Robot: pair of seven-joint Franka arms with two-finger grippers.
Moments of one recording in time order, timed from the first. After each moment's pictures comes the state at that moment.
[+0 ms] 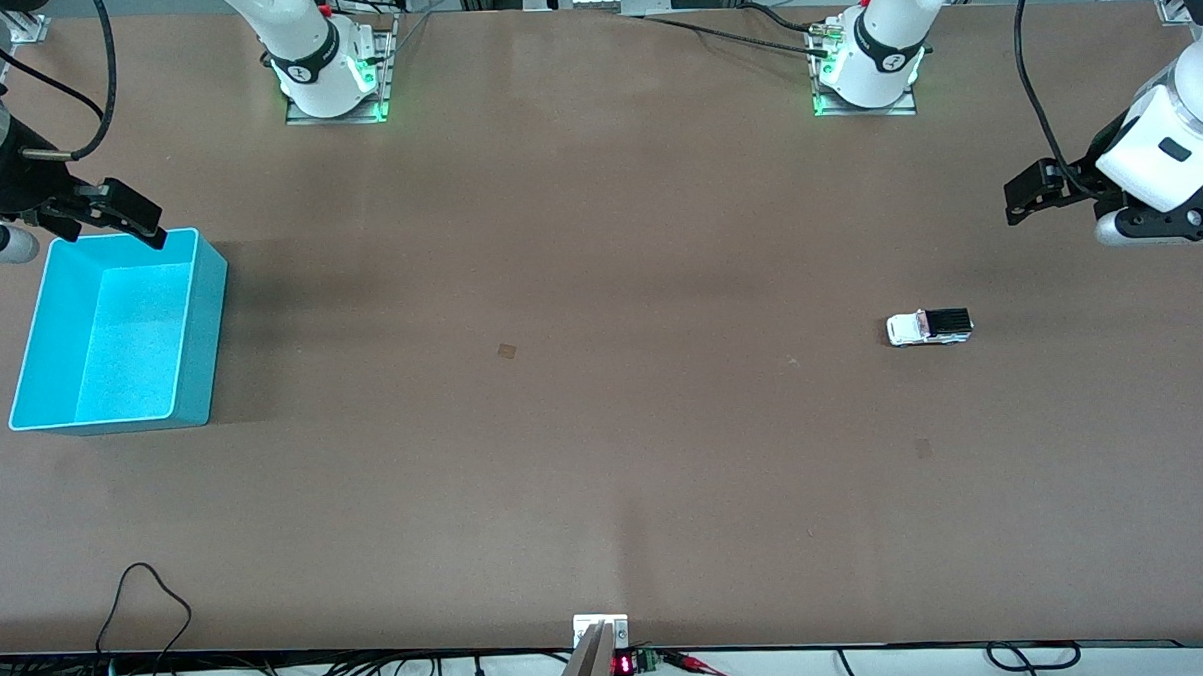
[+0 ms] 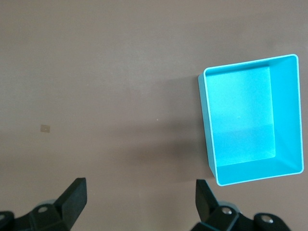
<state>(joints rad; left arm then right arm) -0.03 0.00 -0.03 -1.67 0.04 1.56 -0.06 -0.02 -0.03 0.08 -1.66 -0.02 1.64 0.18</state>
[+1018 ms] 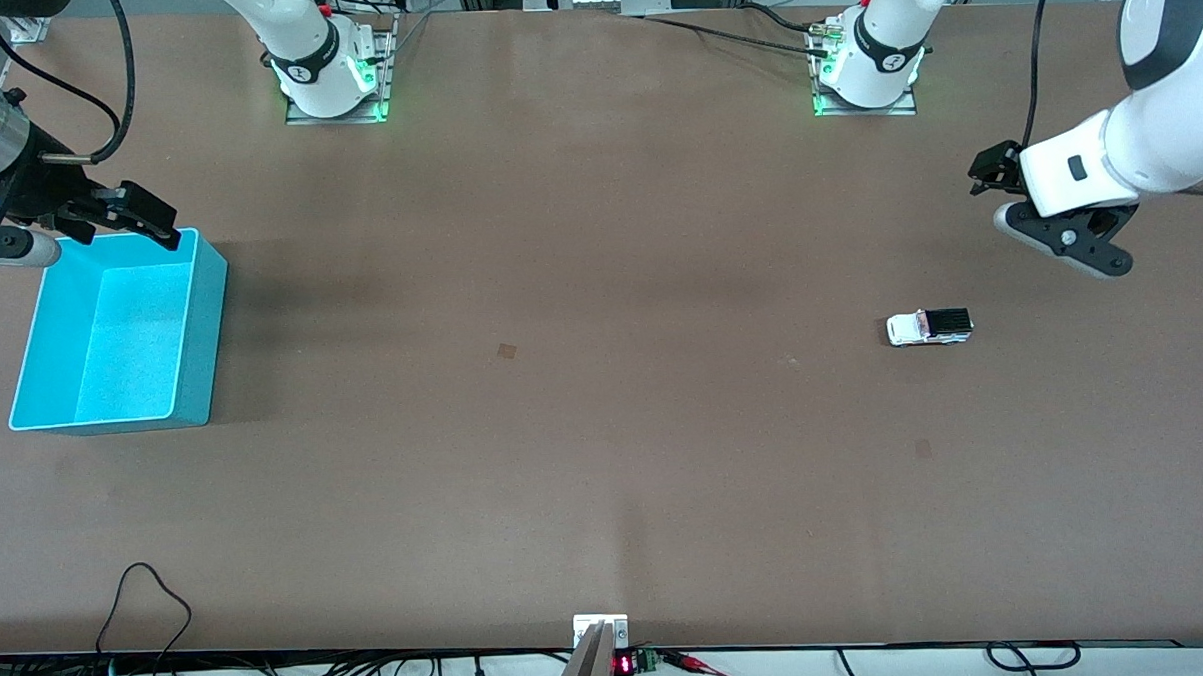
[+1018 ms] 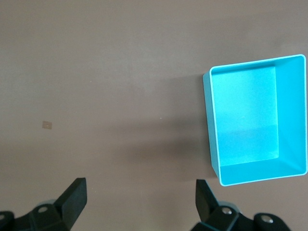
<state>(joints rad) -0.02 0.05 -0.04 -1.75 0.04 1.53 0.54 0.00 -0.02 0.08 -1.66 -0.02 1.64 0.18</state>
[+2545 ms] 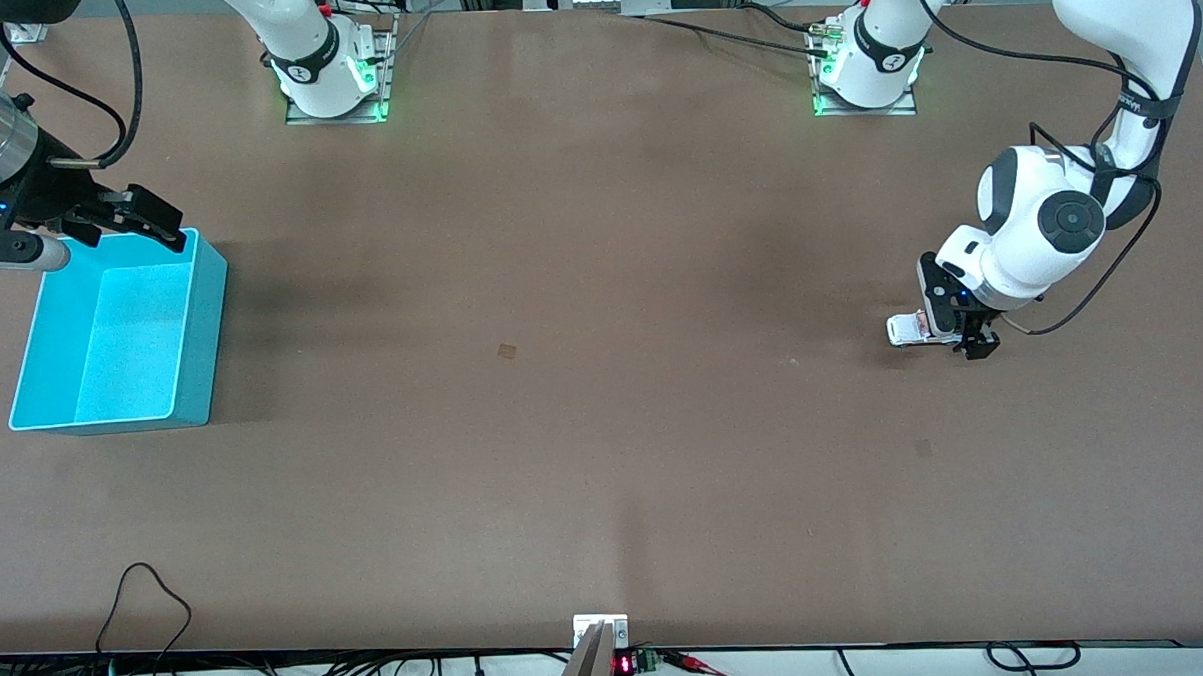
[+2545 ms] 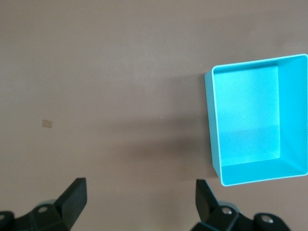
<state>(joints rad) 0.11 0.32 -0.04 -2.29 0.20 2.59 1.40 0.00 -0.02 0.08 -1.66 -0.02 1.64 0.18</state>
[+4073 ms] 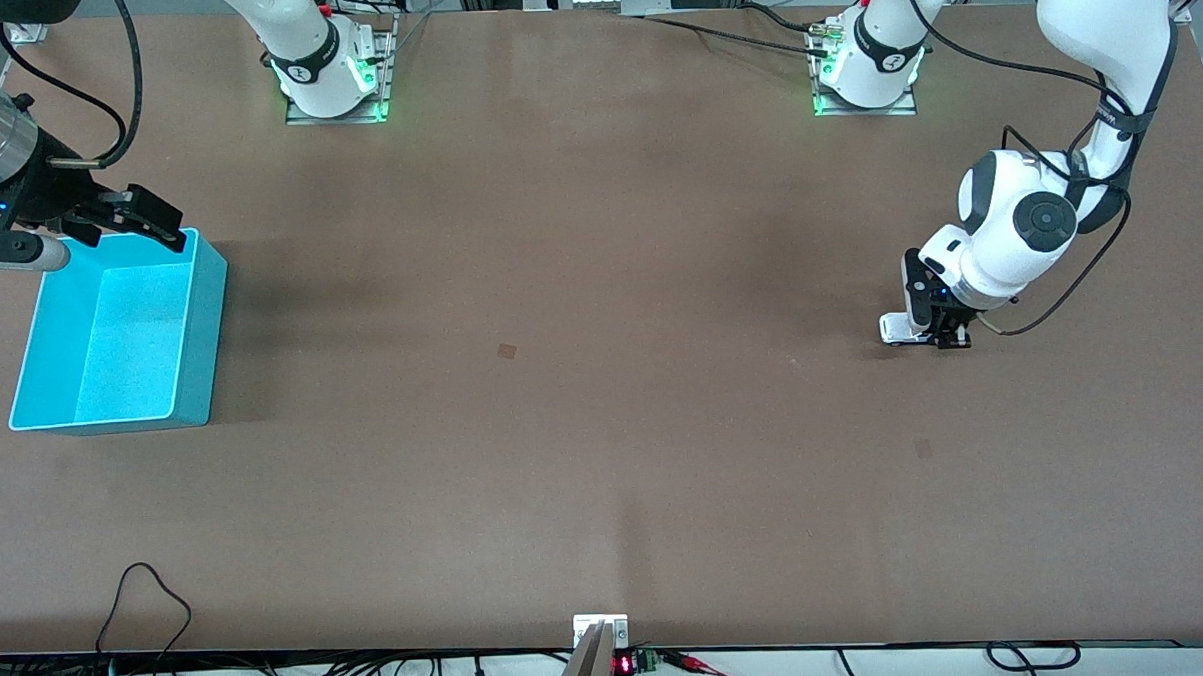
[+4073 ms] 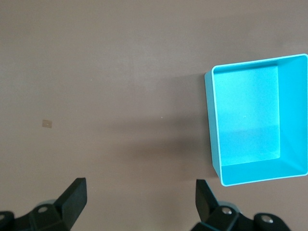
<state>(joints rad) 0.10 0.35 -0.05 -2.32 0.20 2.68 1.47 0.00 -0.02 0.08 -1.66 -0.02 1.64 0.18</state>
